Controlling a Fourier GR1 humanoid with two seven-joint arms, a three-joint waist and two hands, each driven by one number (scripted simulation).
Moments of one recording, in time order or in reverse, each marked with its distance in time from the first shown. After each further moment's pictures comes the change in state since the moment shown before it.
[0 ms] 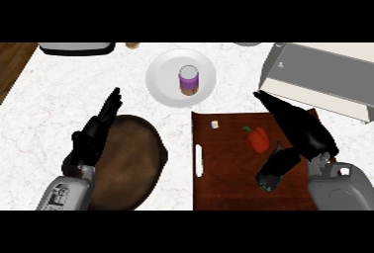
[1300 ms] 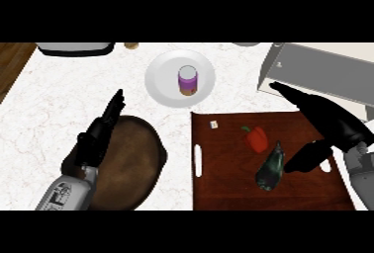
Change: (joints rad) left arm -0.016 0.080 -0.123 0.026 0.104 0.107 -0.017; right arm -0.077 -0.310 0.076 0.011 -0.365 -0.093 -0.020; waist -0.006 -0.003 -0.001
